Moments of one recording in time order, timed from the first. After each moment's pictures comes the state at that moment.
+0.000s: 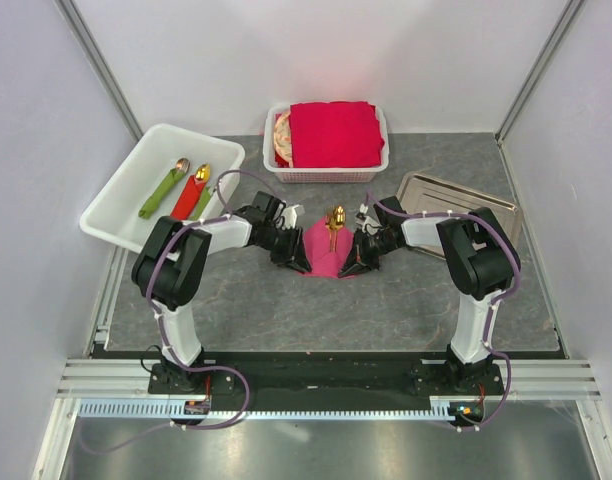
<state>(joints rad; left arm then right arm) -0.44 1.90 1.06 -0.28 0.67 -0.32 0.36 1.96 1.01 -0.25 -0.79 0.56</state>
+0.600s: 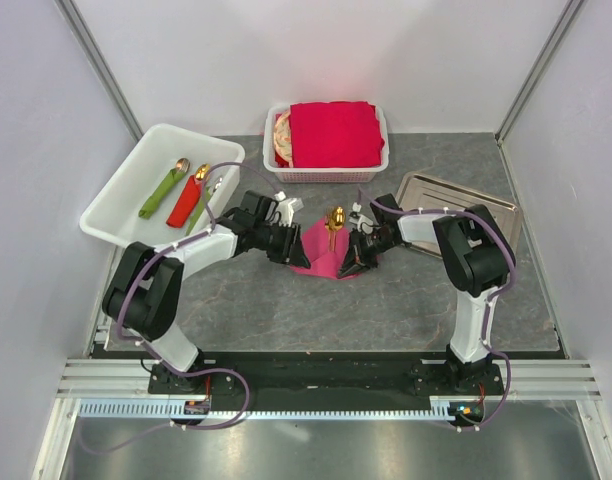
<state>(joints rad) -0.46 1.64 0.94 -0.24 0.66 -0.25 0.37 1.99 1.07 -0.32 -0.82 0.43</state>
